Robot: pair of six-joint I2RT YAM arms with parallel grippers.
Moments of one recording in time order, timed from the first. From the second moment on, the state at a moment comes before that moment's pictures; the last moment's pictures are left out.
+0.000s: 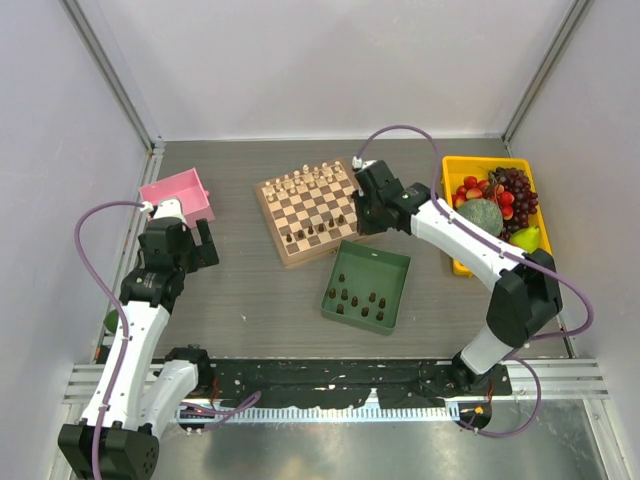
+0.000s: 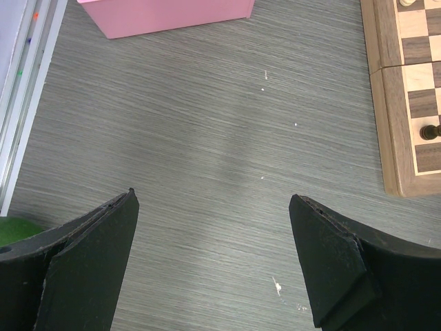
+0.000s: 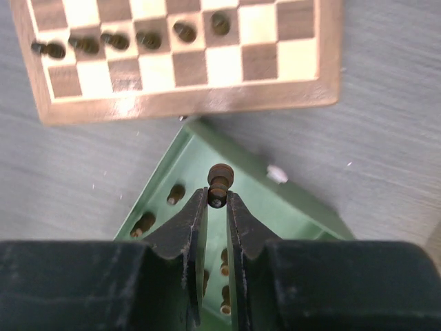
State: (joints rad) left arm -0.07 0.81 0.80 -0.66 -0.24 -0.23; right arm 0.64 1.59 1.34 -0.69 0.11 0.34
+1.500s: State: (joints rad) left arm -0.07 0.82 0.80 -0.66 -0.23 -0.23; right arm 0.50 2.13 1.76 -0.69 0.06 0.30
